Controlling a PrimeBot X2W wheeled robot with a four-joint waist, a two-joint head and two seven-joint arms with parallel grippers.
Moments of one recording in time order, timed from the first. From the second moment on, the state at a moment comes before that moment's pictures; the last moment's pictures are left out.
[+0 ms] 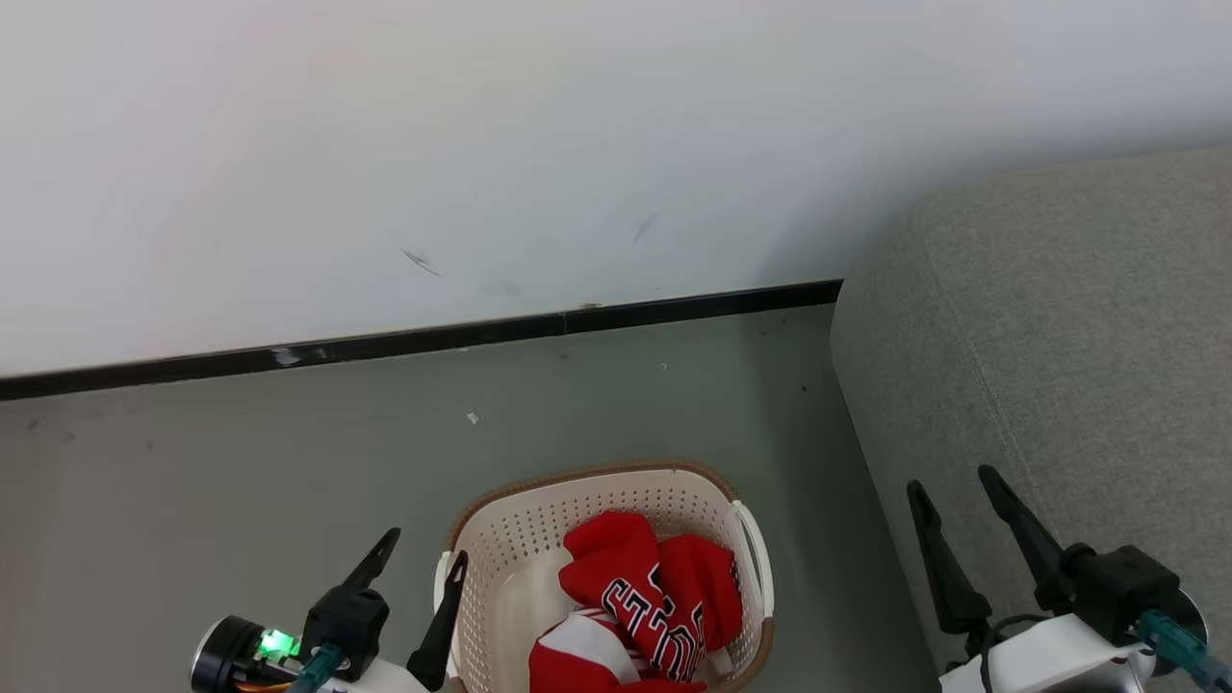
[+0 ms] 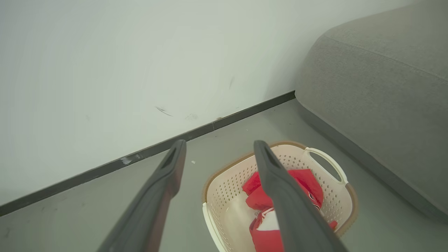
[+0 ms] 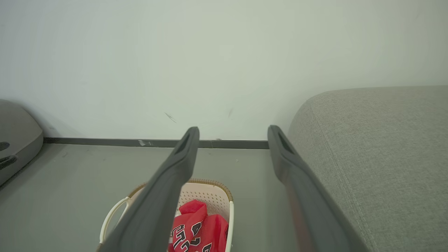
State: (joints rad) left arm -0.12 0.16 -0.36 0.32 -0.22 0.04 -0.21; right arm 0.06 -0.04 0.01 0.03 0.06 0.13 -0.25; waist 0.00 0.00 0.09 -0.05
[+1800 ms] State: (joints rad) left arm -0.47 0.16 -0.54 0.59 -0.06 -0.09 -0.21; right arm -0.32 -0.04 0.06 -0.12 0.07 0.13 -0.26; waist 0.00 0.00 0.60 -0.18
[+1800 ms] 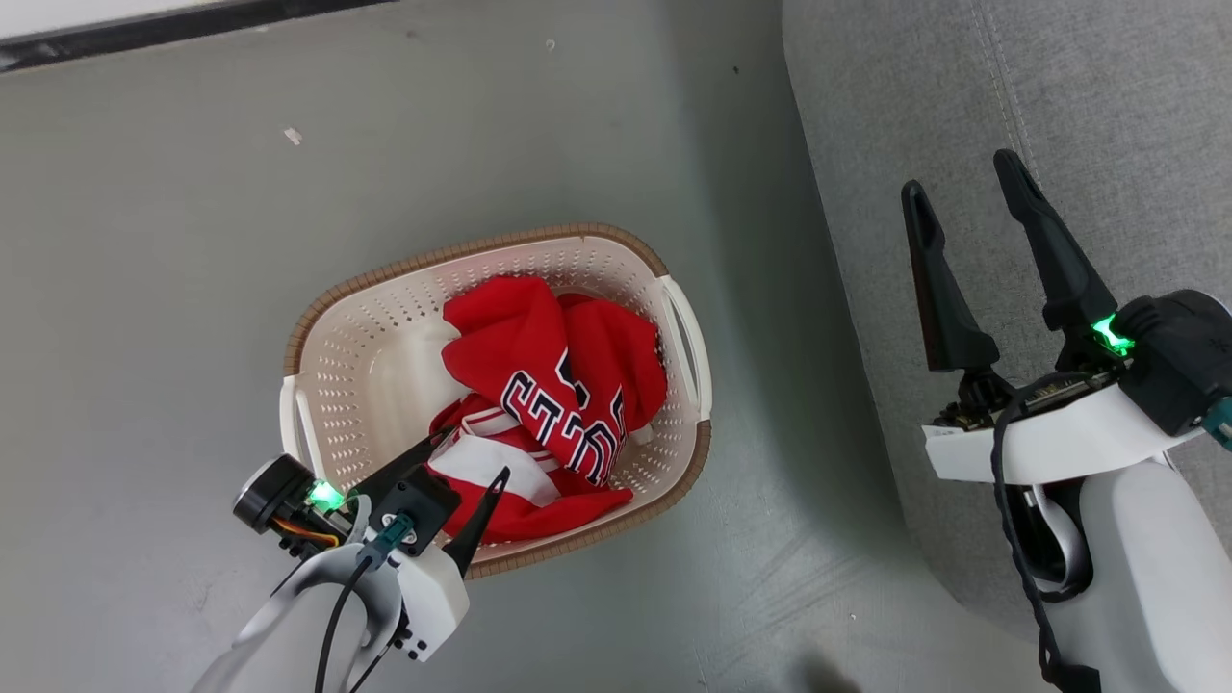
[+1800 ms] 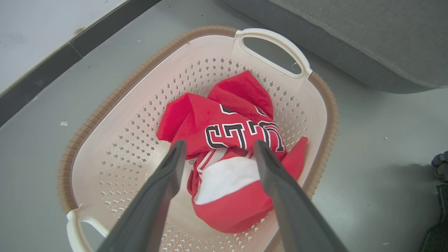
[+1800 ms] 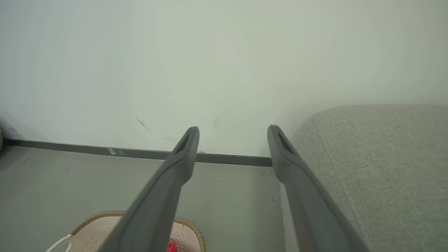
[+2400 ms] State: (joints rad) left arm -0.55 0.19 -0.59 0.67 -0.02 -0.11 -0.19; right arm -0.40 -0.04 0.08 -0.13 0.10 0.13 -0.26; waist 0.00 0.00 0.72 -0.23
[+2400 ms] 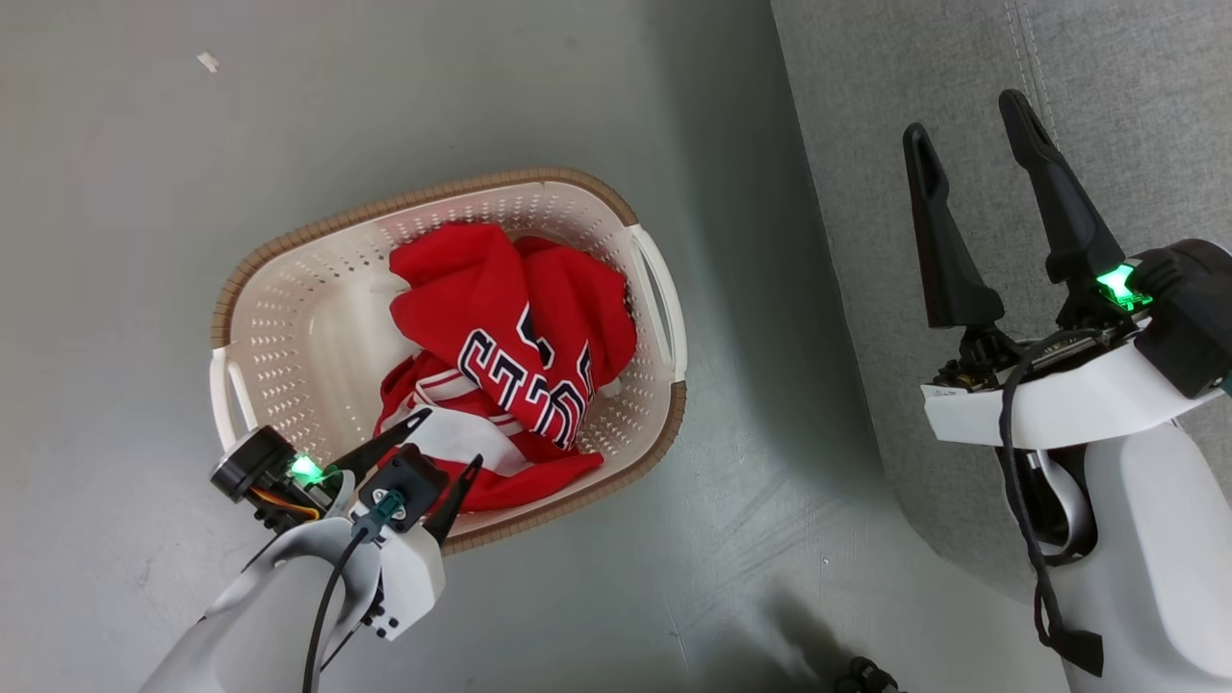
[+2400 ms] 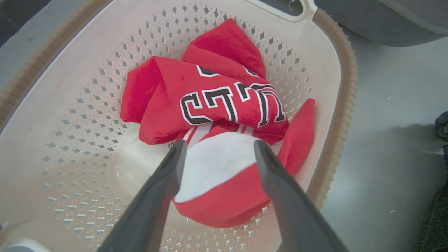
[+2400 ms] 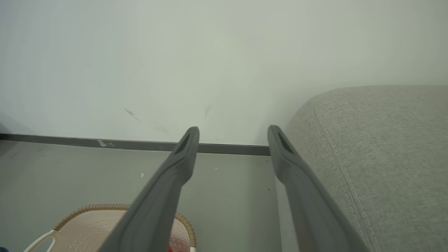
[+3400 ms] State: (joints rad) left arm -0.64 0.23 -0.60 0.77 -0.02 -0.12 -0.11; right arm -0.48 -0.04 0.10 -0.12 0.15 0.13 -0.26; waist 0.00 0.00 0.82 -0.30
